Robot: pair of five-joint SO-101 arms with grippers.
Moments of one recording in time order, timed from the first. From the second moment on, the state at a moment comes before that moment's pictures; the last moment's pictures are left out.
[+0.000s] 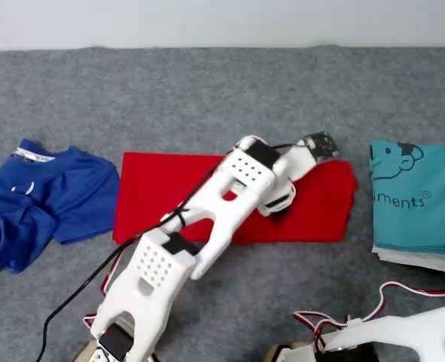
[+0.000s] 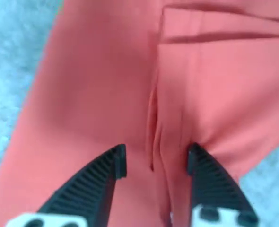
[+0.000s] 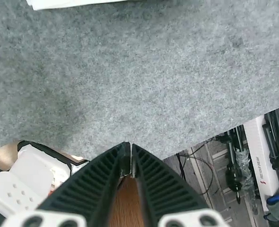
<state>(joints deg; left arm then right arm) 34.5 47.9 -35.8 80.0 -17.1 72.6 -37.5 19.0 100.5 54.5</state>
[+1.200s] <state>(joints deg) 32.4 42.0 -21.8 84.2 -16.7 78.2 -37.5 19.0 100.5 61.3</state>
